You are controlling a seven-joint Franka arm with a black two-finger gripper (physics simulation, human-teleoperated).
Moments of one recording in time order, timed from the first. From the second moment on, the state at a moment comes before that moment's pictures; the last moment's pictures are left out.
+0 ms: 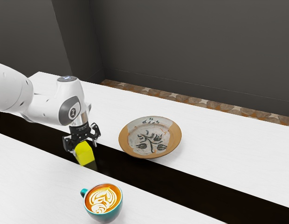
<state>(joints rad) -0.17 0.32 0.33 -2.11 -0.12 2.38 -0.92</state>
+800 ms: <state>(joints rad) -0.19 0.23 0.31 -2.10 -0.12 2.36 -0.92</state>
